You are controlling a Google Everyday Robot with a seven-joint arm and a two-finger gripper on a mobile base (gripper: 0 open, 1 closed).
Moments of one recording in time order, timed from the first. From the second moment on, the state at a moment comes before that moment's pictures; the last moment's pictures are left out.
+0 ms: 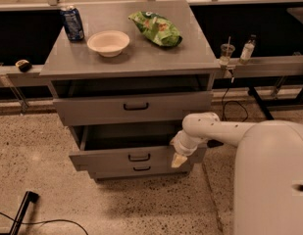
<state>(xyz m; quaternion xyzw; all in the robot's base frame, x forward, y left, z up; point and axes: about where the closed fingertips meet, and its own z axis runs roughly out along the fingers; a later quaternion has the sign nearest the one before) 0.645 -0.108 0.427 -0.73 0.66 0.04 0.16</state>
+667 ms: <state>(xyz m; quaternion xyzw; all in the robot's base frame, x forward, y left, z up) 0.571 -0.098 0.435 -0.73 0.66 0.07 0.16</state>
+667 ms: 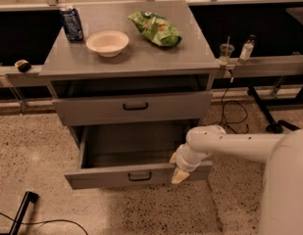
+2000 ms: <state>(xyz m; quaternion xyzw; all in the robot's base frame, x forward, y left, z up) 0.569 -0.084 0.479 -0.75 0.63 0.05 0.17</state>
